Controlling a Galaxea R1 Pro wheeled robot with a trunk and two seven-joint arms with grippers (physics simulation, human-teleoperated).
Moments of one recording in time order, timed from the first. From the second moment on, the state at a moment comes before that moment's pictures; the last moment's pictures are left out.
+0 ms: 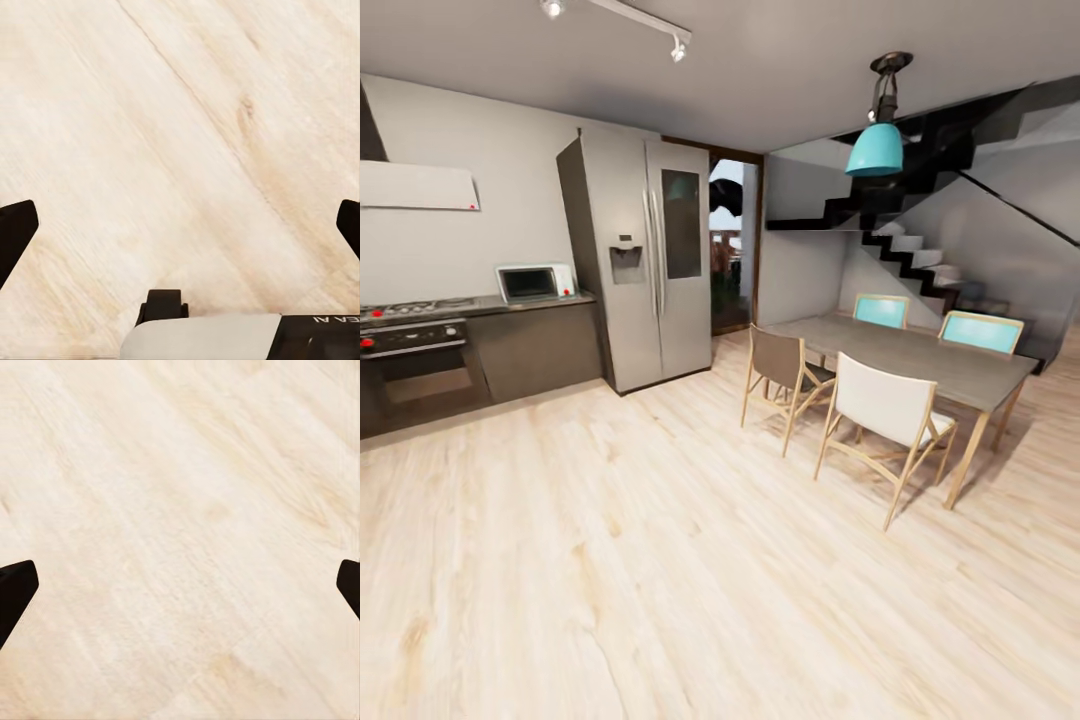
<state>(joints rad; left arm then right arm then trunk) 0.05 0.00 0.01 -0.62 0.00 0.00 0.00 -0.07 -0.04 0.00 -0.52 0.01 -0.24 0.00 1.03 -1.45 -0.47</state>
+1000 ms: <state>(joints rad) 0.05 0.00 0.02 -0.62 0.00 0.00 0.00 -0.07 -0.04 0.00 -0.50 0.01 -0.24 0.00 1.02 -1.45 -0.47</state>
